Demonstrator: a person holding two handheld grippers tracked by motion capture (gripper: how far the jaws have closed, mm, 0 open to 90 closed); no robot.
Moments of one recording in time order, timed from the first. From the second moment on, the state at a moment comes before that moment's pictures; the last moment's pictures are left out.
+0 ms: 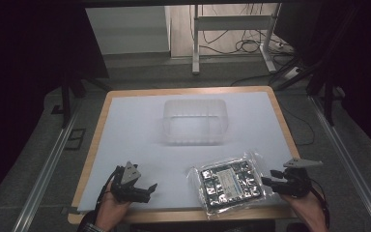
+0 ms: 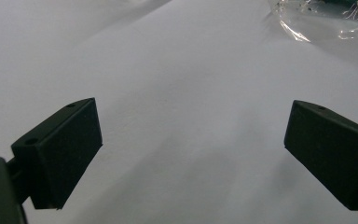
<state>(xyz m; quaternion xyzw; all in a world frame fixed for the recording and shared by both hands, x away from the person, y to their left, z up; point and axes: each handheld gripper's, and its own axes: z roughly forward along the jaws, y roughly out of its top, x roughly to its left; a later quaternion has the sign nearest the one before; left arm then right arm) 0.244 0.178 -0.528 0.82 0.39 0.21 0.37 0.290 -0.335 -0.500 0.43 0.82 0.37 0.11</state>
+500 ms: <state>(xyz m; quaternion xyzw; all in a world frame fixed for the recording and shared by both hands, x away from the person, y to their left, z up) 0.244 0.176 -0.529 0.82 0.38 0.21 0.36 0.297 -0.324 -0.501 0.41 0.83 0.36 0.11</state>
